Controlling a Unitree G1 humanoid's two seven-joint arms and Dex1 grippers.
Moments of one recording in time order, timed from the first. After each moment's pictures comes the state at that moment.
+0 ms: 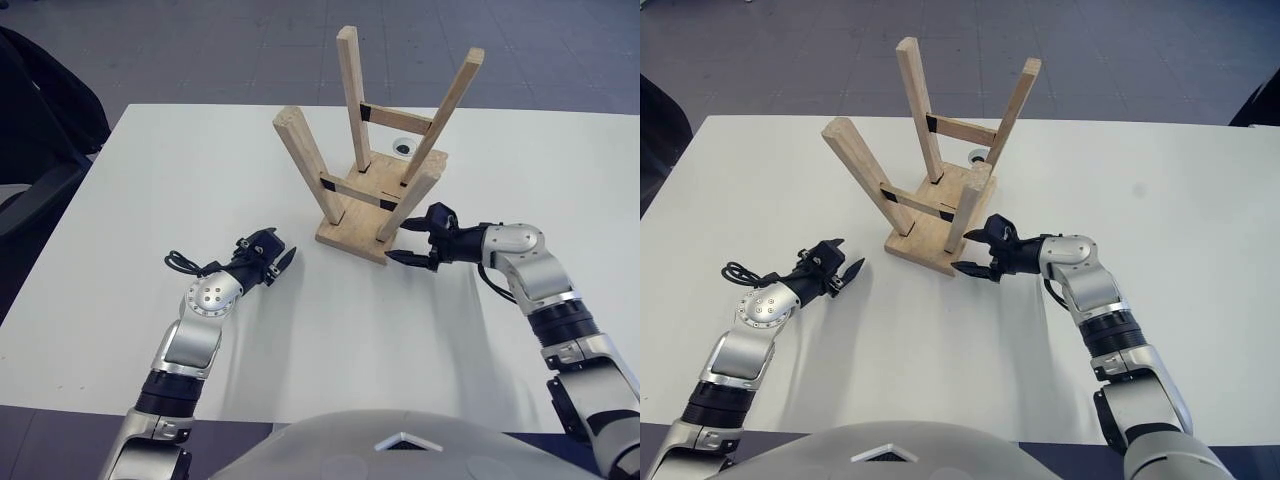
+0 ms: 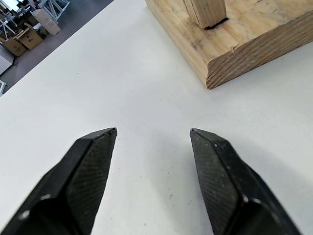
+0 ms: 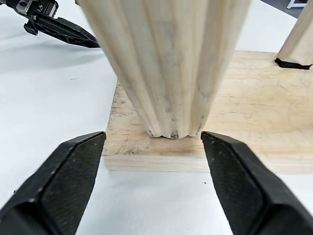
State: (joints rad) left arm 0.04 0.46 -0.14 -0.09 0.13 0.24 -0.46; right arm -0.38 -0.49 0.29 0.26 0.19 0.20 1.00
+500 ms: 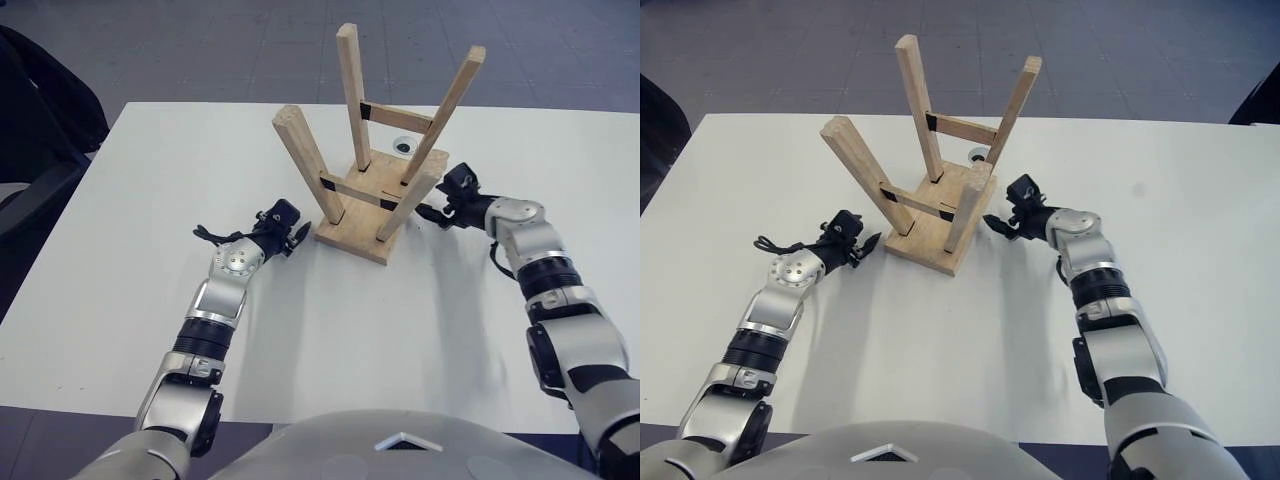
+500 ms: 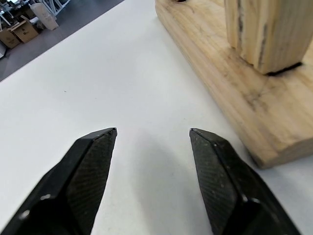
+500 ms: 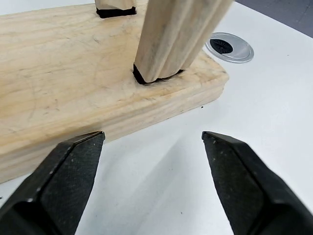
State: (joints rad) left arm -0.27 0.34 -0.18 0.31 0.11 0.17 -0.46; right arm -0.68 -0.34 0.16 0.90 0.03 0.12 0.64
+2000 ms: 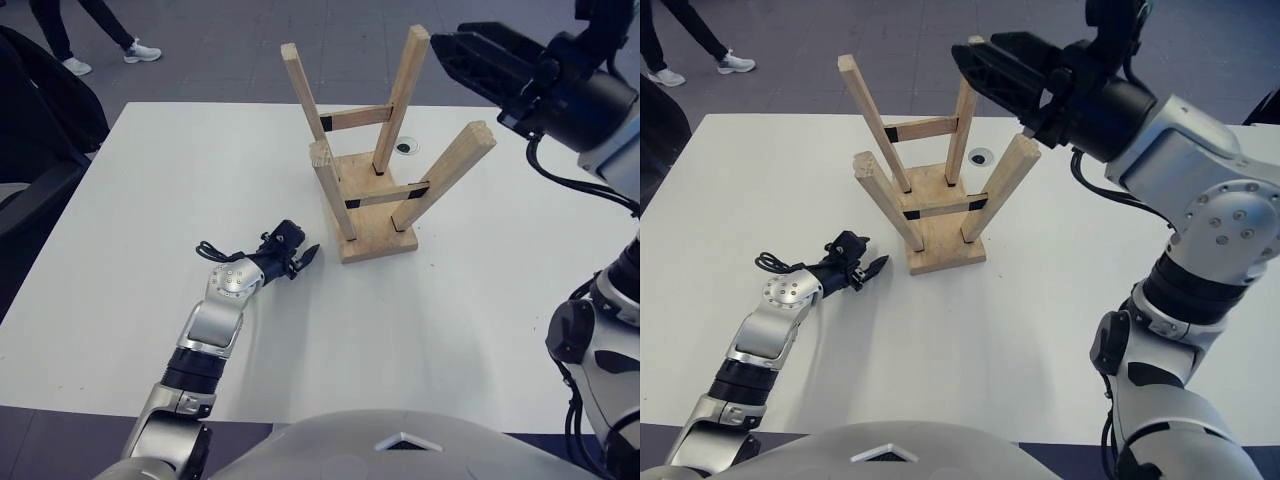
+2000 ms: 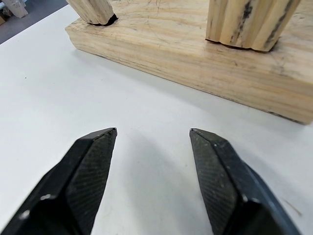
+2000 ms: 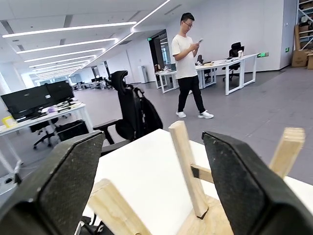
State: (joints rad) left arm -0.09 0.38 -0.20 -0.01 0.05 0.34 -0.50; right arm -0.72 -0.45 -0.33 -0.33 1.06 1.12 0.29
